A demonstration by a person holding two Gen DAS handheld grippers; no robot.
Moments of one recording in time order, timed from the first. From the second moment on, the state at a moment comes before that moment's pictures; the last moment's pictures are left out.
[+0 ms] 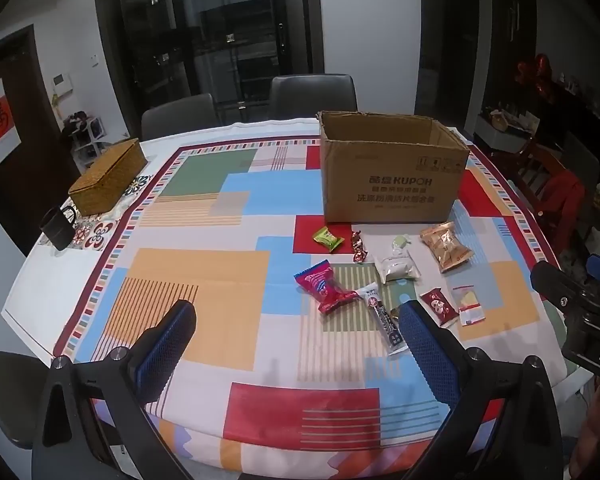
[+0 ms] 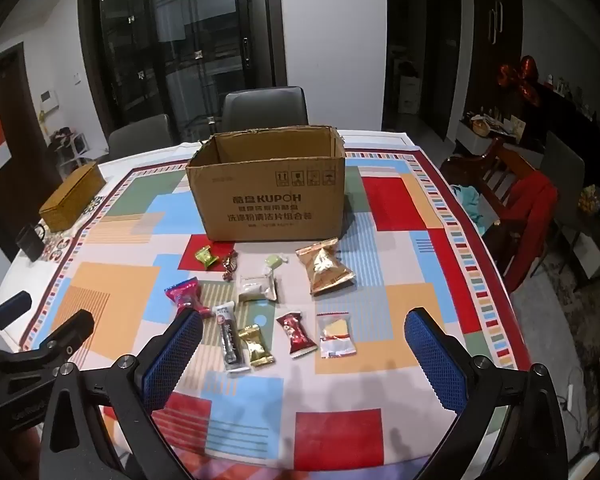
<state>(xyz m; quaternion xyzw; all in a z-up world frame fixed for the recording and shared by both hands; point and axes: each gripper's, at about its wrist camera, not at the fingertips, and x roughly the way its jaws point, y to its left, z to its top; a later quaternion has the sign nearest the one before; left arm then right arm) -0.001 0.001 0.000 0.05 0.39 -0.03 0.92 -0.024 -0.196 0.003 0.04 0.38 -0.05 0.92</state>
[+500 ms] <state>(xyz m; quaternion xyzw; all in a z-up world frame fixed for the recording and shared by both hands) -0.007 0.003 0.017 0.05 0.37 -0.03 0.93 -0.030 -0.195 0.020 0.03 0.36 -0.05 0.93</state>
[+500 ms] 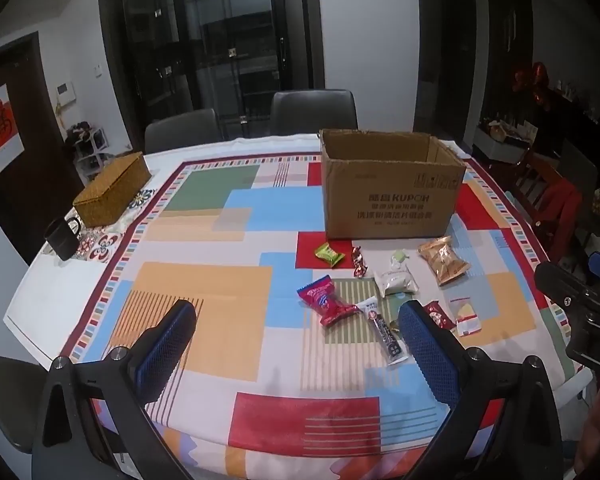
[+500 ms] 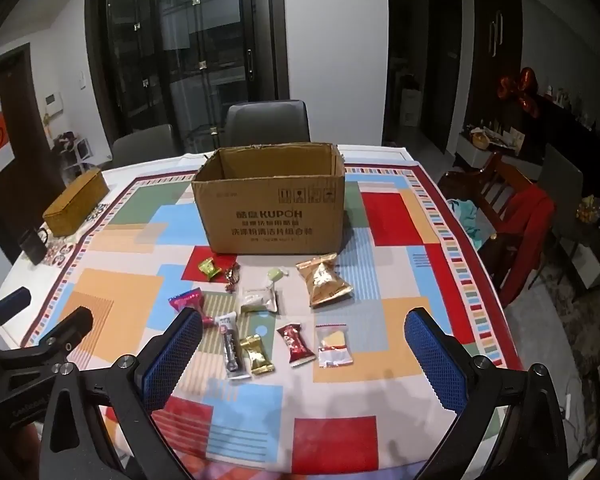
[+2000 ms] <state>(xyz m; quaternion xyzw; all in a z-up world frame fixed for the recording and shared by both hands) -0.012 0.002 0.025 0.05 0.35 -0.03 0.93 -0.035 -0.196 0.028 0.03 0.34 -0.05 0.94</state>
